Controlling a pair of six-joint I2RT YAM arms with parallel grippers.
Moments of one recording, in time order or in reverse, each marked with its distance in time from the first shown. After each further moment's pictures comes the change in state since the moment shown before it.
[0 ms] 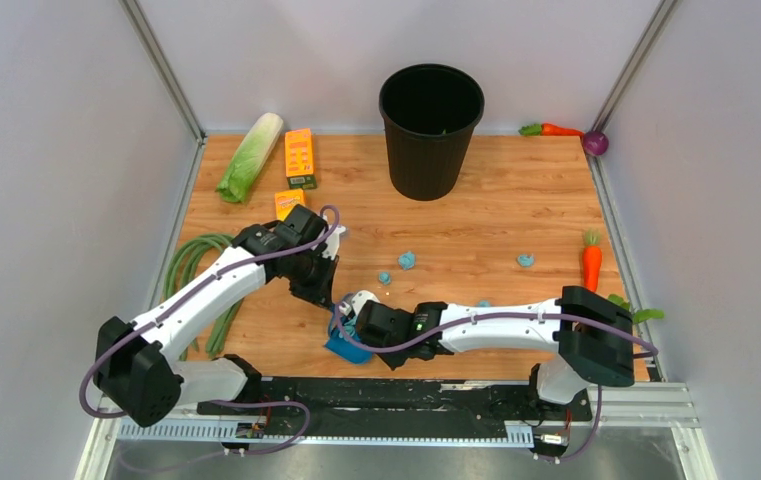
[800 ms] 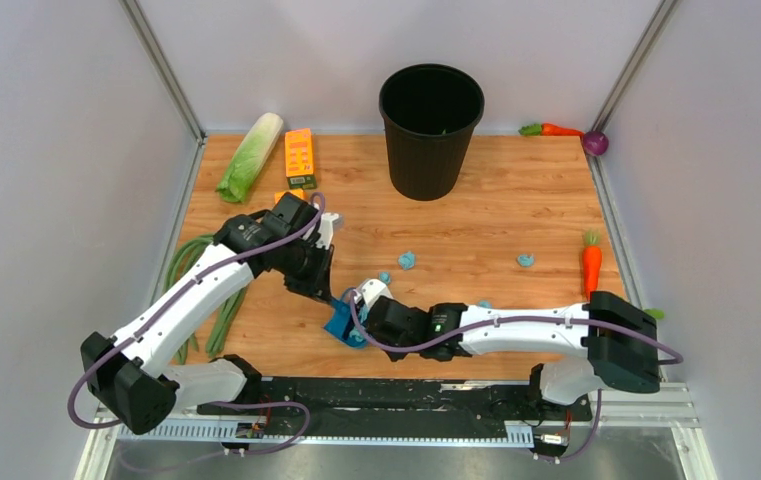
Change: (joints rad) left arm -0.004 -0.045 0.134 -0.140 0.043 -0.082; right arm -0.003 -0.109 -0.073 0.101 0.087 0.039
